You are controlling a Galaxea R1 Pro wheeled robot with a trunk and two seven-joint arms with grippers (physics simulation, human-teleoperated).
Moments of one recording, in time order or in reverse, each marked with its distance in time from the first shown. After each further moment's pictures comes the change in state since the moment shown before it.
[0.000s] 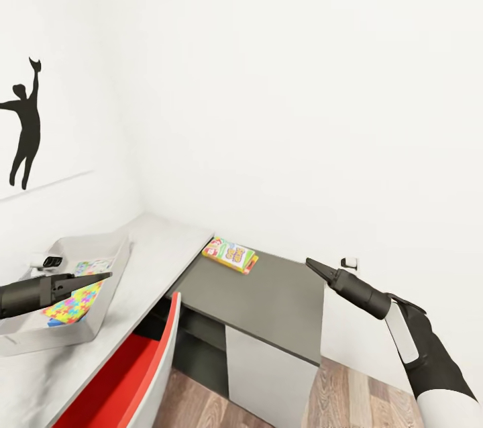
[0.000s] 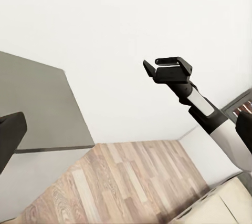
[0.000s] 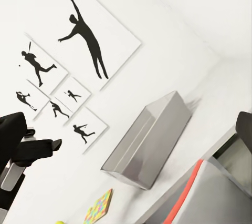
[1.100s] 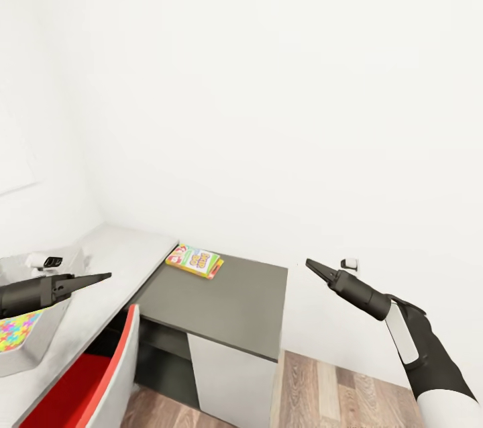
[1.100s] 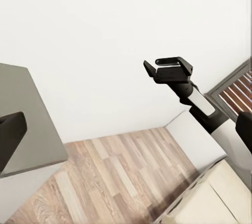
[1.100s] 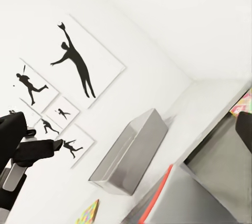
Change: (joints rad) left arm 0.000 0.000 0.000 0.000 -0.006 0.000 0.000; right arm 0.000 -0.001 -0.001 0.012 -0.001 0.005 0.003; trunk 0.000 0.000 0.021
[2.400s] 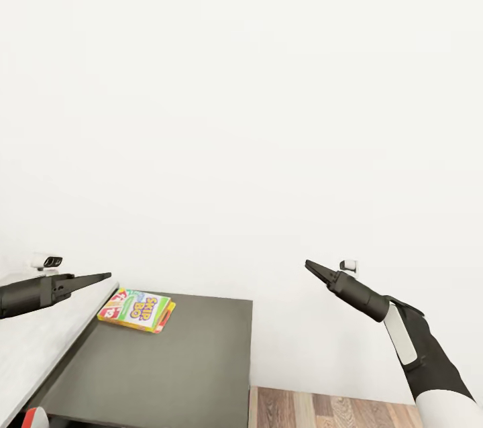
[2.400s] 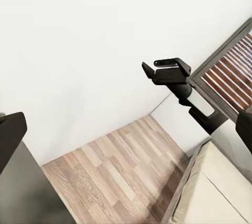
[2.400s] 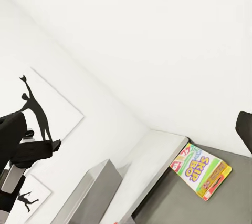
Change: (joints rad) left arm 0.000 0.000 0.000 -0.001 -0.001 0.000 0.000; right arm -0.001 0.004 0.000 0.019 0.000 -0.005 -0.005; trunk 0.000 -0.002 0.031
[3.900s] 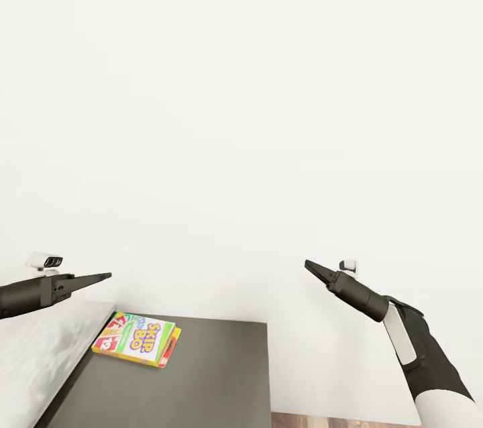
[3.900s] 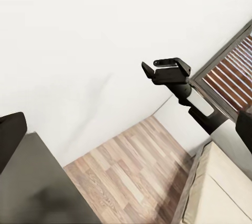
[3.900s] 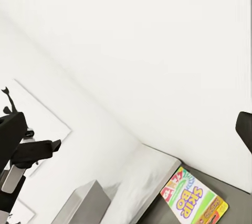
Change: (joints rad) left arm 0.000 0.000 -0.001 0.000 0.001 0.000 0.000; right arm 0.000 0.003 -0.001 0.000 0.002 0.000 -0.001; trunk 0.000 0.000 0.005
